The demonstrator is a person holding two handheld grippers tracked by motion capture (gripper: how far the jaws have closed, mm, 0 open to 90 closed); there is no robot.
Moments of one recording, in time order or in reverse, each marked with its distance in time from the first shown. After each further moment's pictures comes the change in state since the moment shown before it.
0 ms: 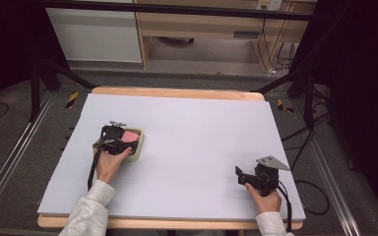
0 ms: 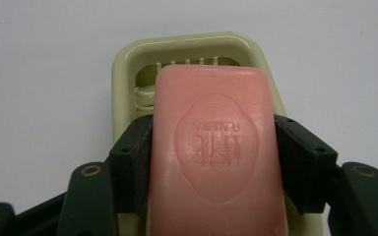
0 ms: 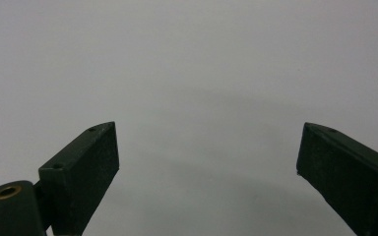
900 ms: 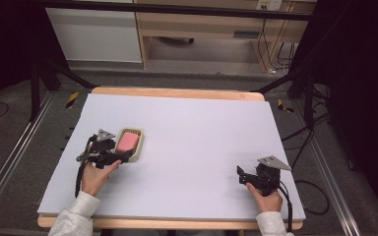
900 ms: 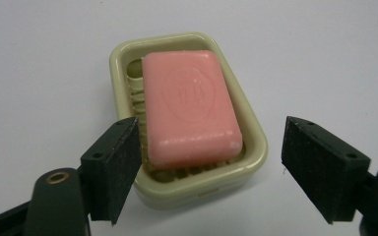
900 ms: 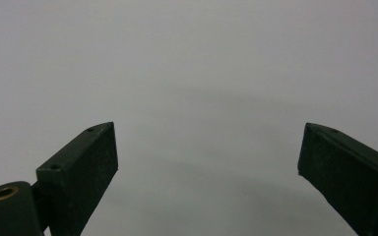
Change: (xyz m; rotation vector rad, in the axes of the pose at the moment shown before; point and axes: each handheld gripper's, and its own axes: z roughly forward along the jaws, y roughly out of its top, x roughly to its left) left arm 0.008 -0.041 -0.047 -0.152 -0.117 0.082; right arm -0.004 -0.001 0.000 0.002 -0.020 0.011
